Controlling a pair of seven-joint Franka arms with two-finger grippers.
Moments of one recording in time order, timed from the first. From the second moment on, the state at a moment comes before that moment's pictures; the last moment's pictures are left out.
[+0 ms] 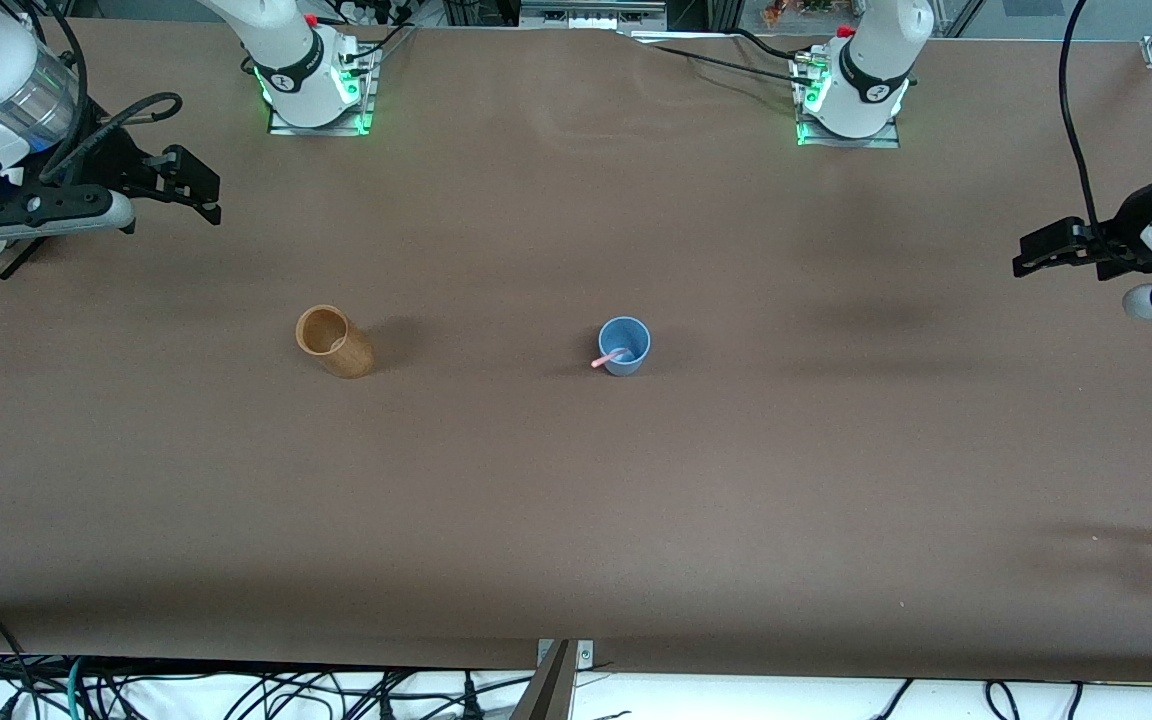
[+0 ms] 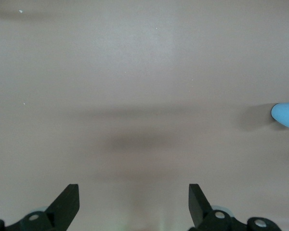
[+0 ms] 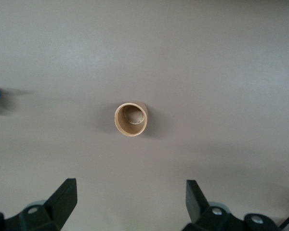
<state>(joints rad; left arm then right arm) 0.00 0.13 0.03 -1.48 -0.05 1.46 0.03 0.25 -0.08 -0.06 -1.72 0.02 1.65 0.07</state>
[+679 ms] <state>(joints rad) 0.00 0.13 0.03 -1.48 -0.05 1.46 0.03 0.25 -0.07 -0.06 -1.72 0.02 1.65 0.07</state>
